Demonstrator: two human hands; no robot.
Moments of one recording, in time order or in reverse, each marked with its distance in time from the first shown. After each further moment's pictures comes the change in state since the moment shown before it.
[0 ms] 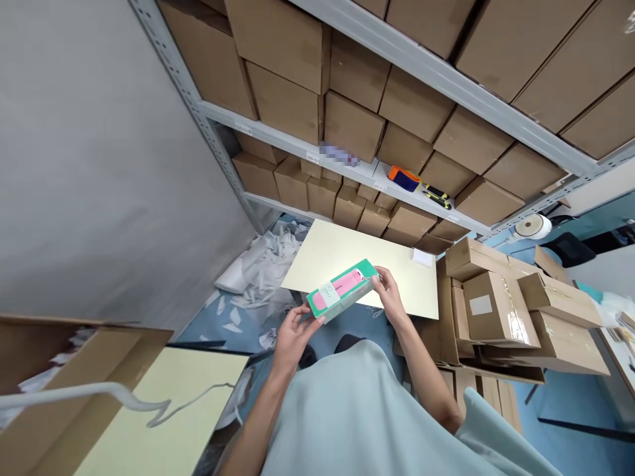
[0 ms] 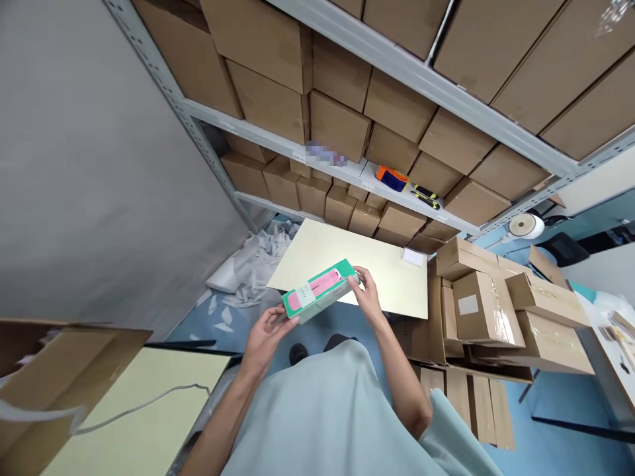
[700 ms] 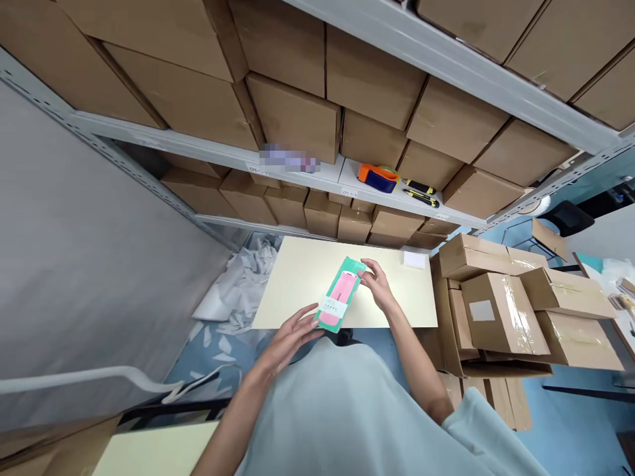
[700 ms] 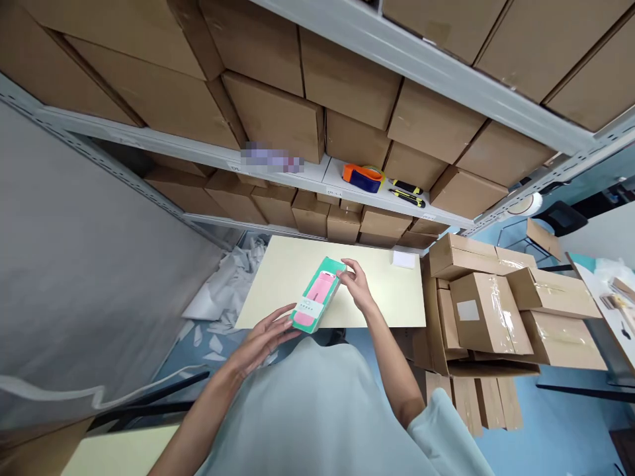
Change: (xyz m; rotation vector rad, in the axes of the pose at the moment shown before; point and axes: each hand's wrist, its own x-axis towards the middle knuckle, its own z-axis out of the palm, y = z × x) left_hand 0.129 0.039 0.073 0.184 -0.450 -0.405; right_hand 0.140 0.041 -0.036 0.294 0.065 0.202
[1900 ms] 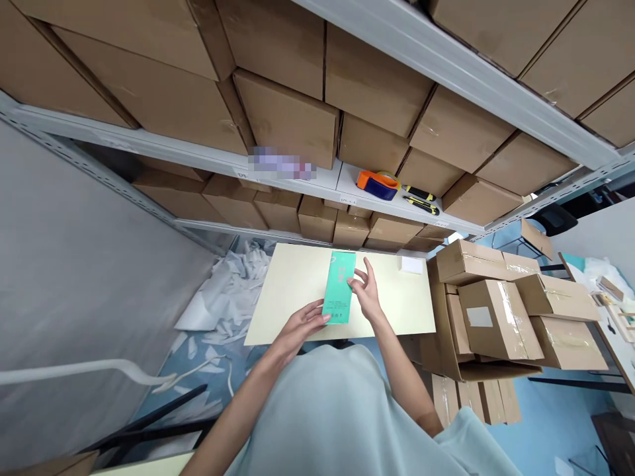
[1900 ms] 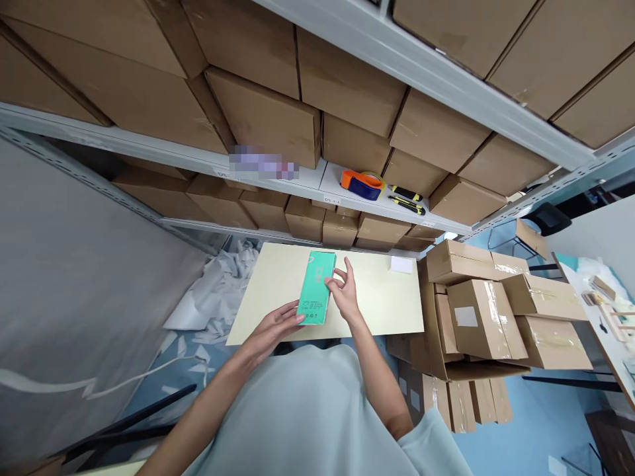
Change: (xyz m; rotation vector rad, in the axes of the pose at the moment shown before) left_hand 0.054 0.036 0.003 0.060 -0.050 -0.012; right_hand 0.022 0.018 0.044 0.051 0.157 0.028
